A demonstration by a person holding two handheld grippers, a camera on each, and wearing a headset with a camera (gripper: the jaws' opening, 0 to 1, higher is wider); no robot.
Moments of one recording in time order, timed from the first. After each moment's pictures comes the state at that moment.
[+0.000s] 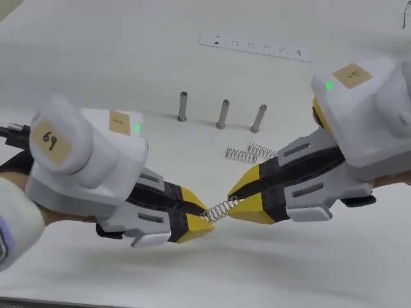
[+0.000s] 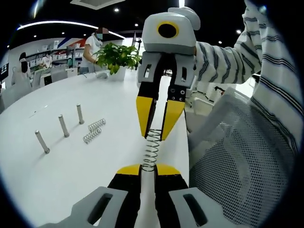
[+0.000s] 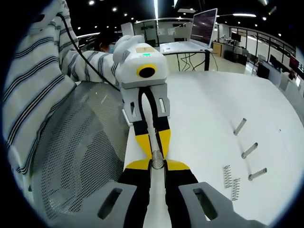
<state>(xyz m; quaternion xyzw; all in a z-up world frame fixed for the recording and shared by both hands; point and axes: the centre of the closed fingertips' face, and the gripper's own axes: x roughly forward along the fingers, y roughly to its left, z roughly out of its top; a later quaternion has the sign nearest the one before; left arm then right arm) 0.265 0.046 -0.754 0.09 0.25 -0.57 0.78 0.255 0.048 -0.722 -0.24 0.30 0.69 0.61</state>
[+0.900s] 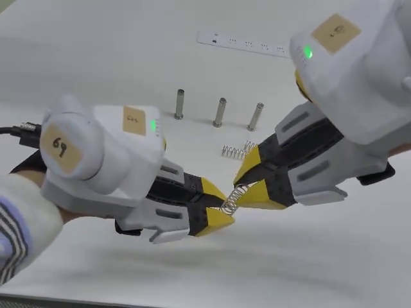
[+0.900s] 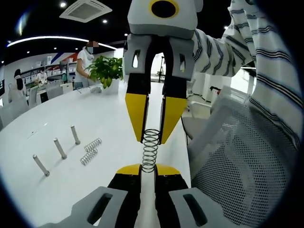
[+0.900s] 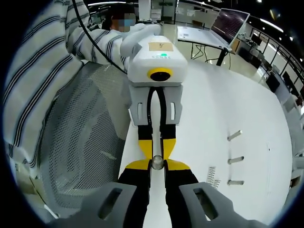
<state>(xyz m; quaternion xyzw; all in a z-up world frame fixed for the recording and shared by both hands) 0.266 0.020 -0.735 0.10 0.19 -0.59 0.78 0.257 0.036 -0.703 -0.39 0.31 0.67 0.55</state>
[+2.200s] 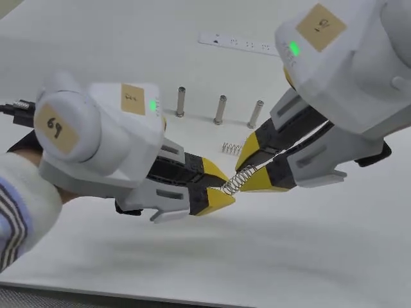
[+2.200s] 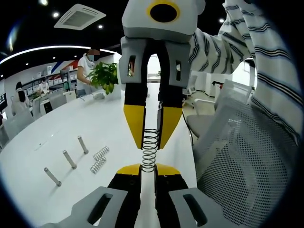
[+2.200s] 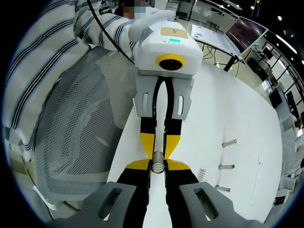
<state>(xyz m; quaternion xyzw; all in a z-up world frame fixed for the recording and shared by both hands) 0.274 0.022 -0.719 0.14 0.16 -0.58 0.79 0.258 0.035 -0.700 -0.45 0.27 0.67 0.52</state>
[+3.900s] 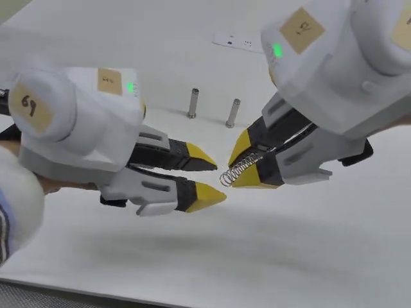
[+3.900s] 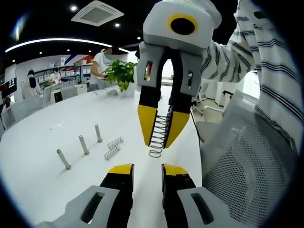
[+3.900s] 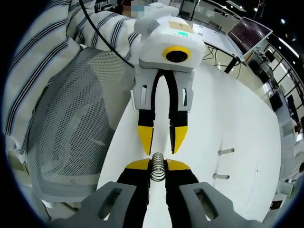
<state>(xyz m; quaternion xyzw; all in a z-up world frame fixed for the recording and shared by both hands) 0.292 0.066 -0.725 0.09 0.19 -0.53 0.82 0.274 0.060 -0.705 -0.46 0.27 0.67 0.51</state>
